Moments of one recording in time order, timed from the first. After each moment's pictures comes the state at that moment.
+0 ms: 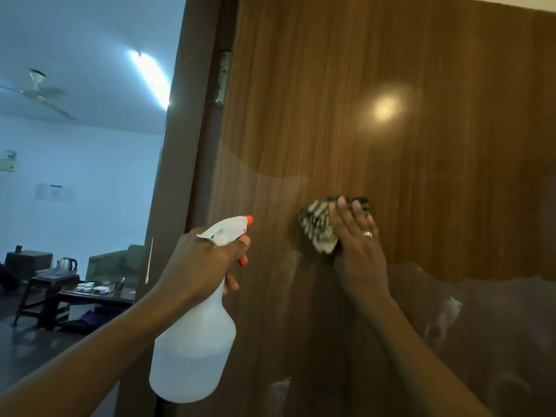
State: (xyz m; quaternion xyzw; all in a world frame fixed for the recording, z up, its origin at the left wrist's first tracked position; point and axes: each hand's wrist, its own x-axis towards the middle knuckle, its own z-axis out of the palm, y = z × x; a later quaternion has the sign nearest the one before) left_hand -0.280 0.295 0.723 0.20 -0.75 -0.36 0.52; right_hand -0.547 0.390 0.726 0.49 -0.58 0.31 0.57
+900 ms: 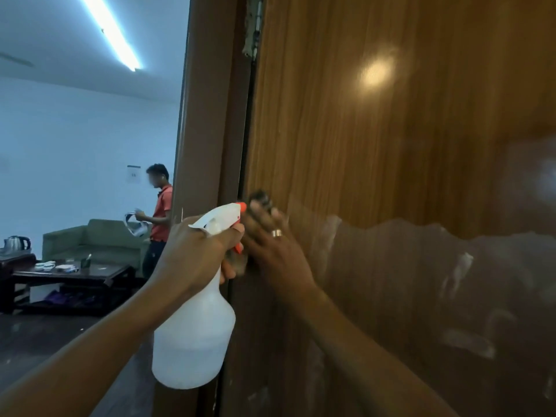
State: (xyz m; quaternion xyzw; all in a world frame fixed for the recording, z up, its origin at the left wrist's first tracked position) left_hand -0.223 0.219 0.687 0.15 -0.75 -0.41 0.50; right_hand -0.417 0.256 0.656 0.59 -0.52 0.16 0.59
